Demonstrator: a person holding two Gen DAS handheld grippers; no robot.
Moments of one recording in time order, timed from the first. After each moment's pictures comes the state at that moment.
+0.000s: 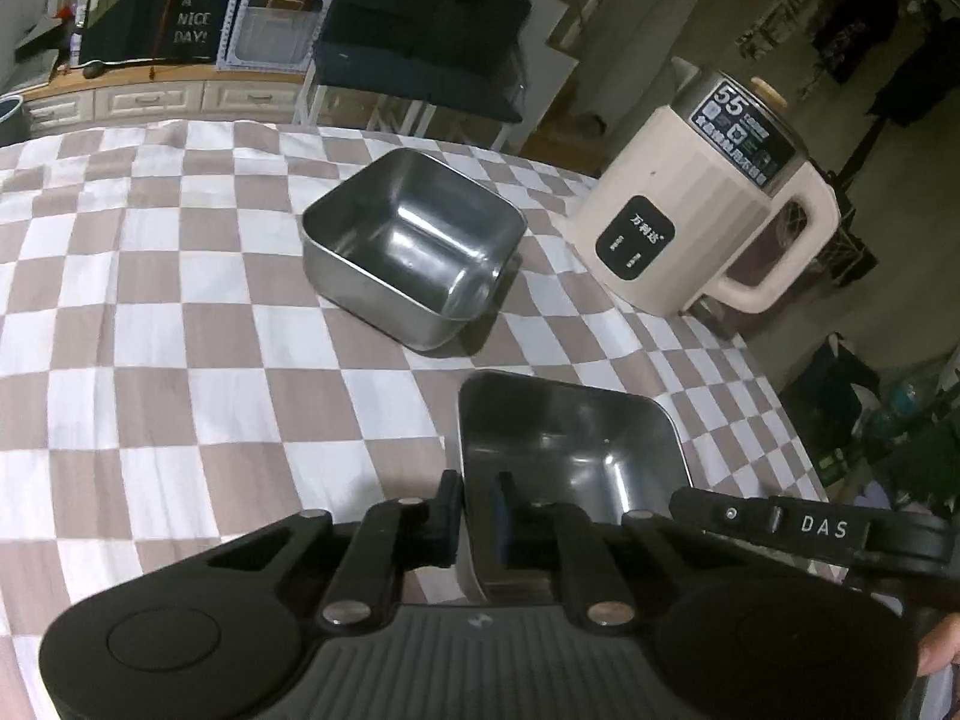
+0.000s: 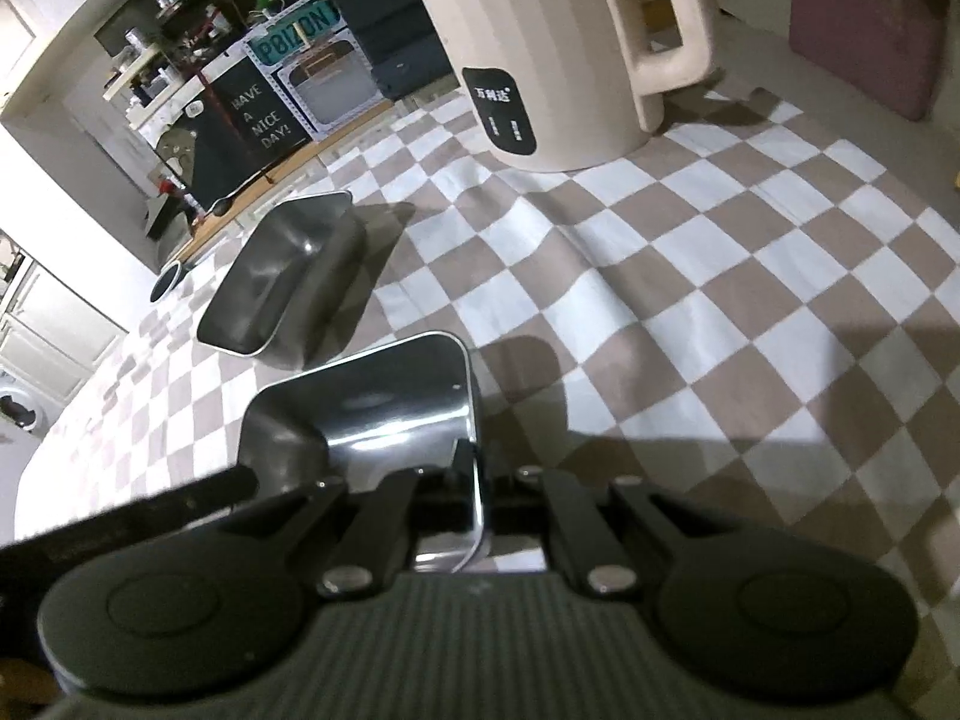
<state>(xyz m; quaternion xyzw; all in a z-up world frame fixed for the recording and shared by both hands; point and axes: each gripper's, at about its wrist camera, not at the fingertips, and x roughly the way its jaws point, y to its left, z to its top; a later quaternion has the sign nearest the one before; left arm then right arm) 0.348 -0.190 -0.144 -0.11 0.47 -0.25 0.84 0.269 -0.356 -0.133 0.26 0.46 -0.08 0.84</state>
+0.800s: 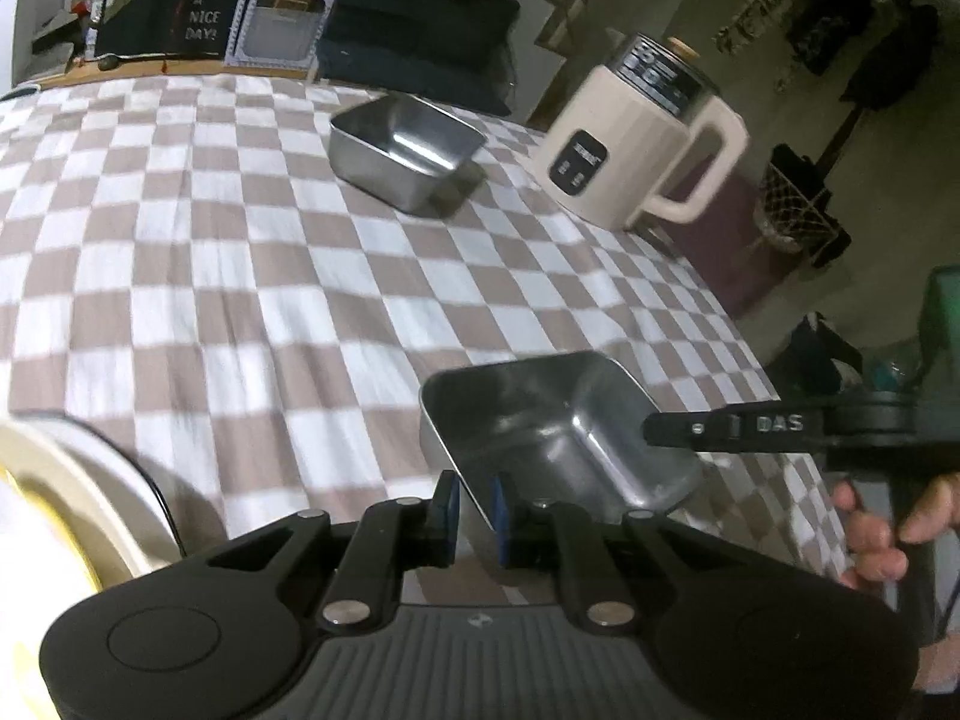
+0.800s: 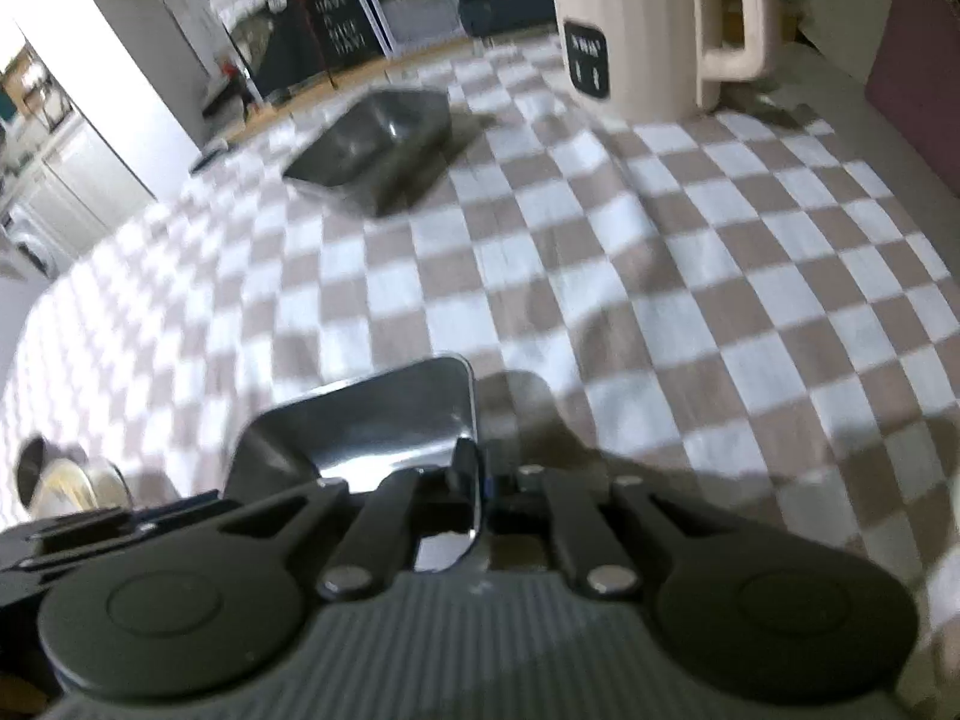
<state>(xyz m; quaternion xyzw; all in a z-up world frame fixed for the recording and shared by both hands) 0.209 -0.160 -0.140 -0.11 0.47 -0.26 0.84 0.210 -0.324 -0.117 0.16 0.52 -0.02 0.84</state>
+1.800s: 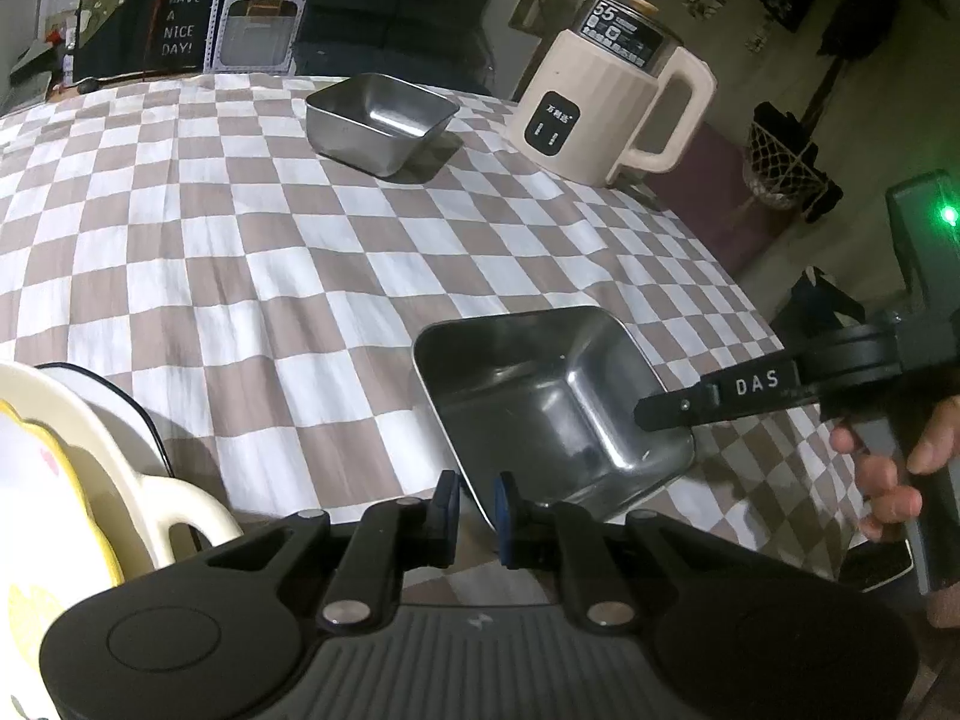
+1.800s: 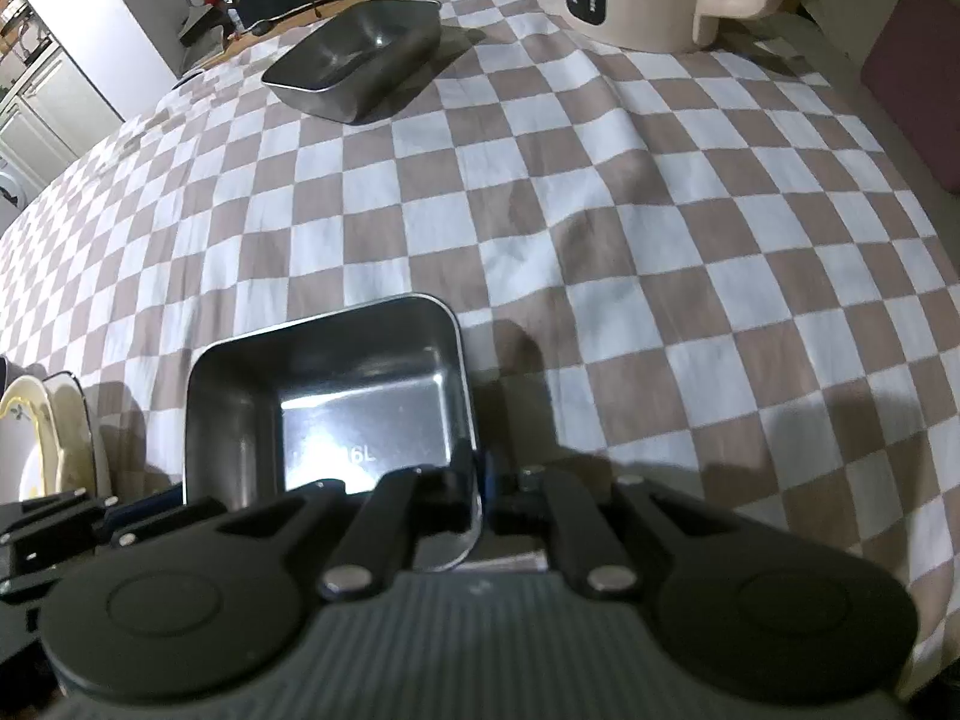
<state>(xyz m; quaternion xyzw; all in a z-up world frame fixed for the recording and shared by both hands) 0.183 -0.167 -0.145 -0.07 0.47 -0.27 0.84 0.198 -0.312 -0.129 0.12 0.57 -0.03 0.81</state>
